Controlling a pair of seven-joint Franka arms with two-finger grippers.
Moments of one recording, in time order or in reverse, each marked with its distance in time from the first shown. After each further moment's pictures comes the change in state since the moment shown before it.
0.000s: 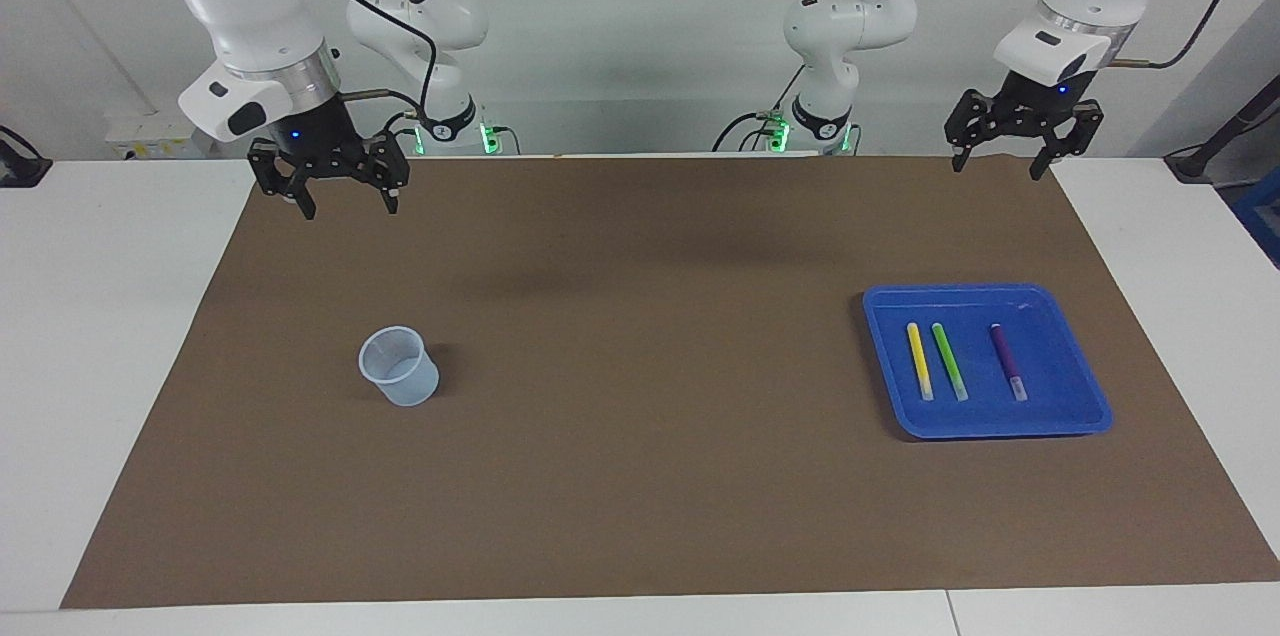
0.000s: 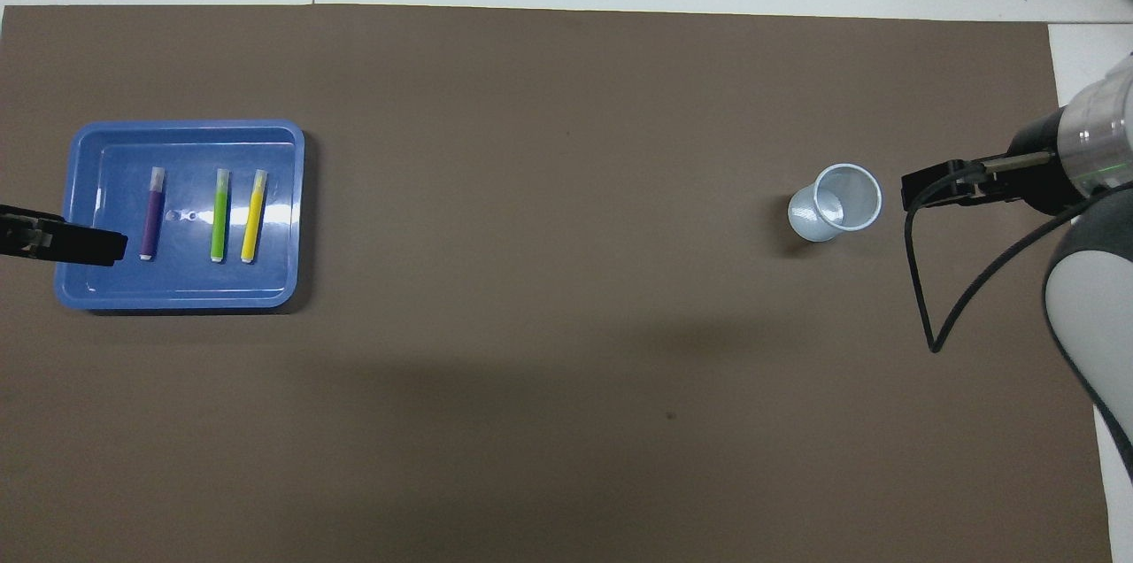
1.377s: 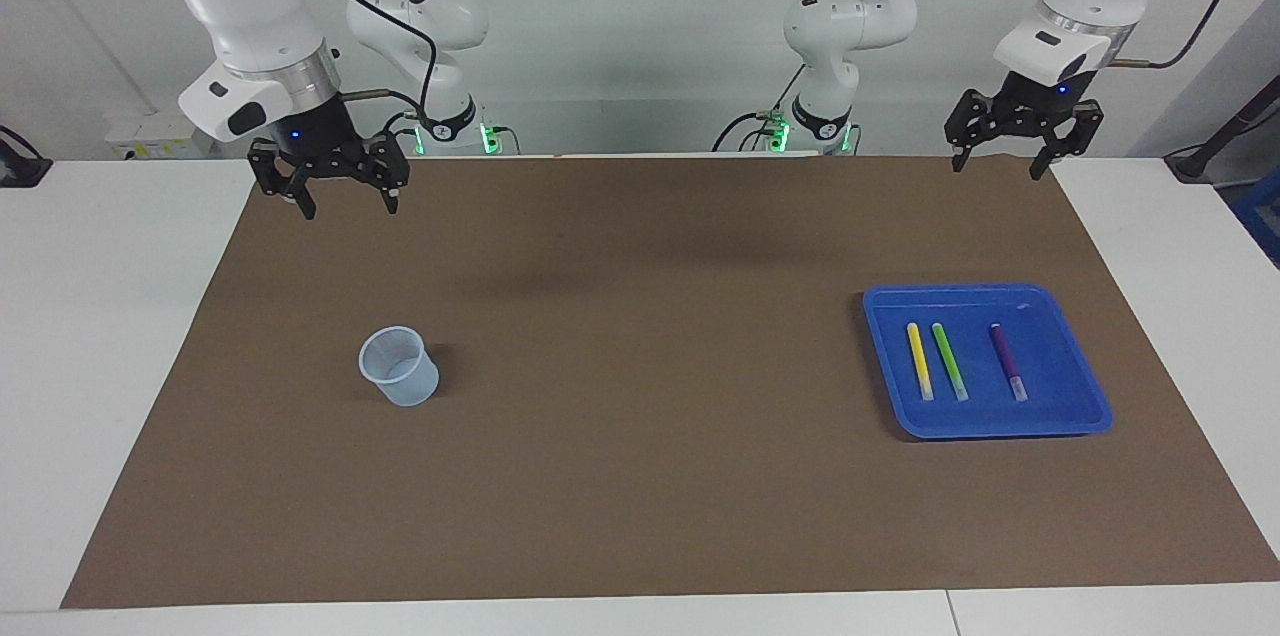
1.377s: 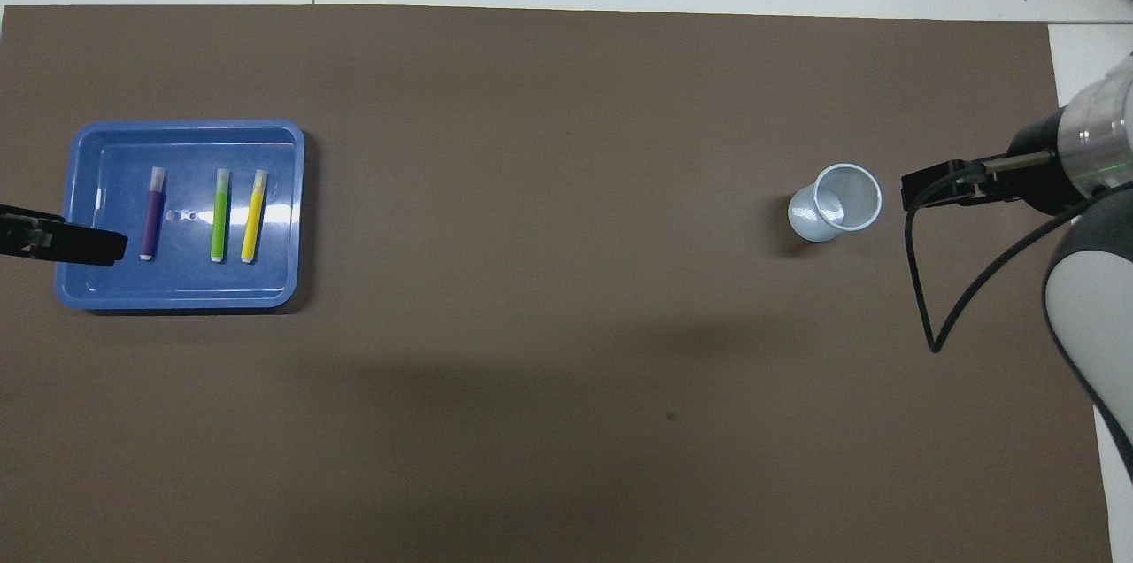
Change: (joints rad) left arm 0.000 0.000 0.000 0.000 0.000 0.000 0.000; right arm 0.000 0.000 0.000 0.000 0.000 0.000 0.000
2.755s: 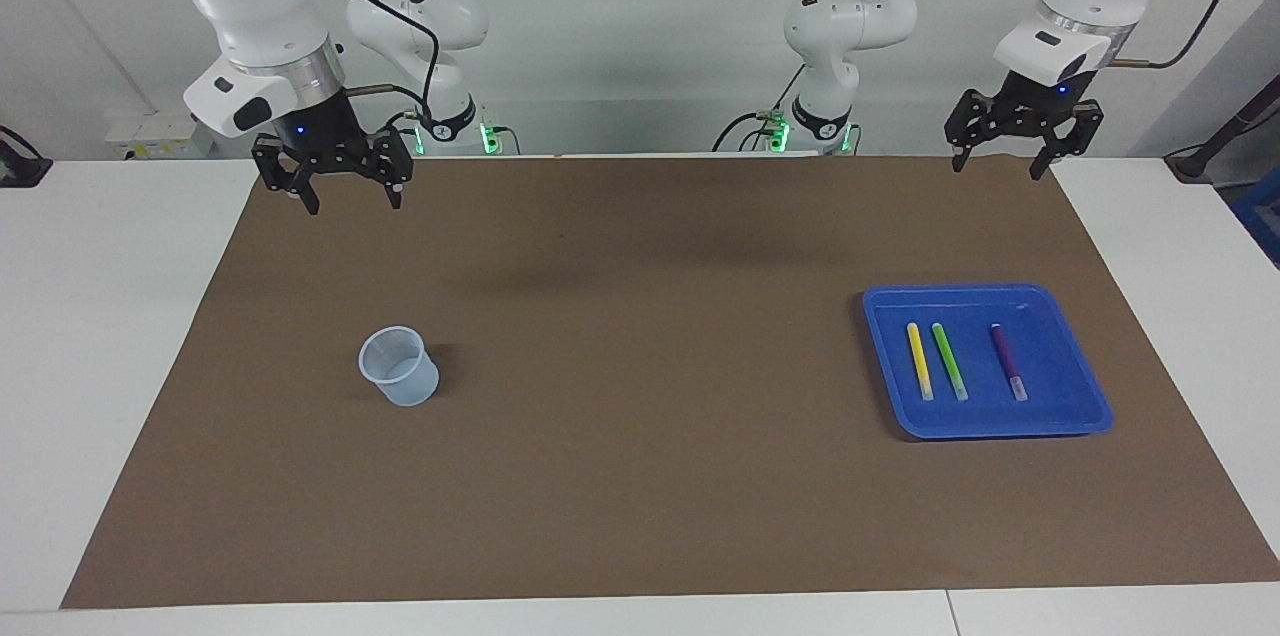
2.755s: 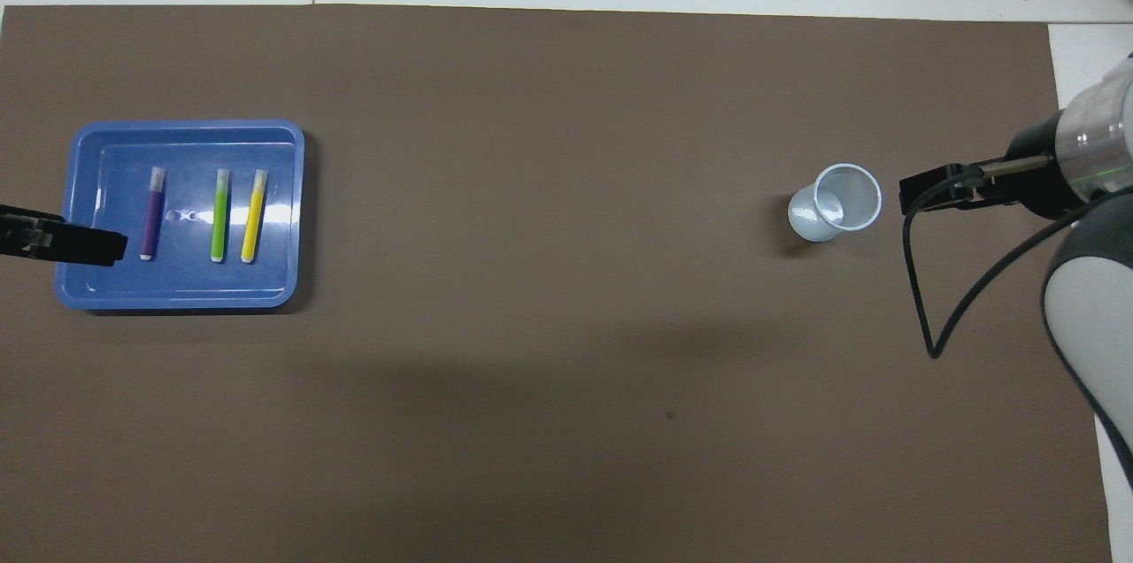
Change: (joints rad) left arm 0.000 0.000 0.000 0.000 0.000 0.000 0.000; right arm 0.003 -0.012 0.010 -0.006 0.000 -0.017 0.000
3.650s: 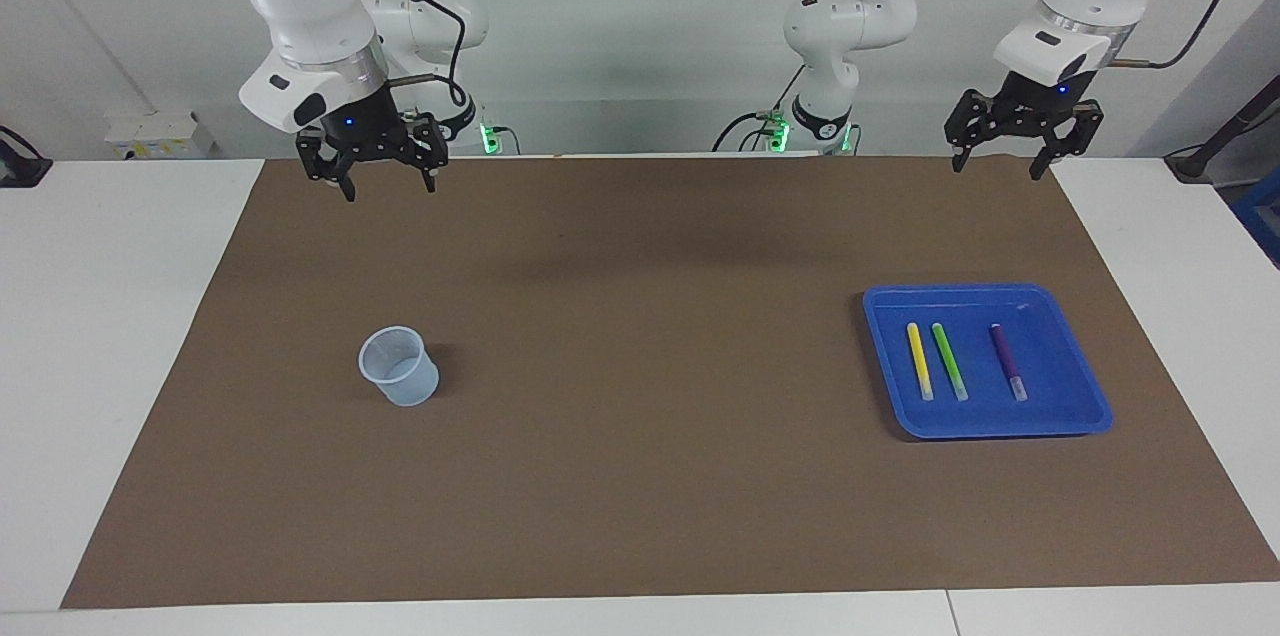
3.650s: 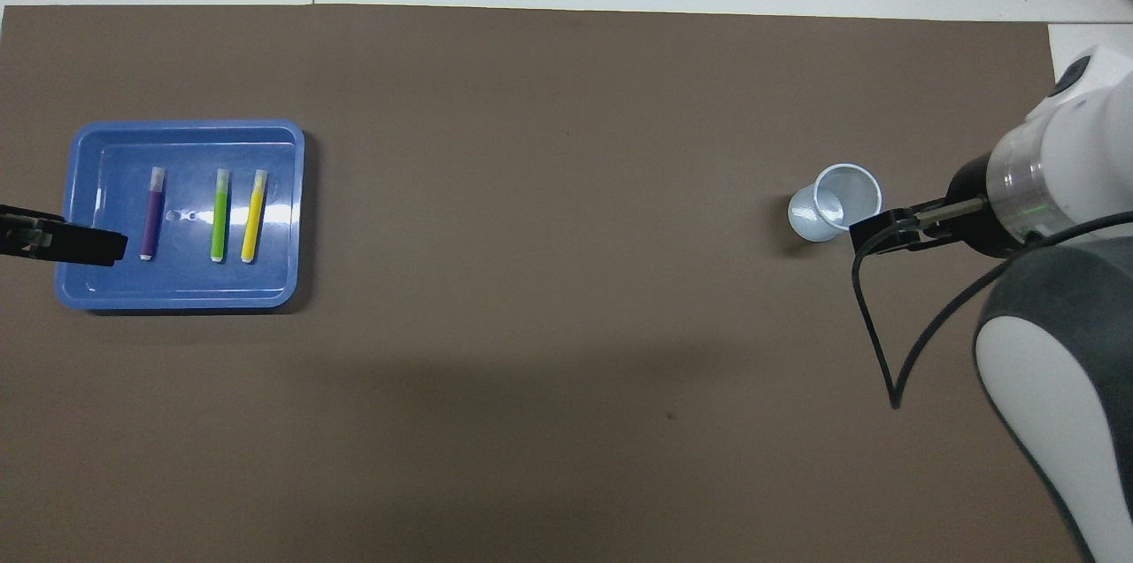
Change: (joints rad) left arm 0.000 0.000 0.000 0.000 0.000 0.000 0.000; right arm 0.004 -0.028 0.076 -0.036 0.000 -0.048 -0.004
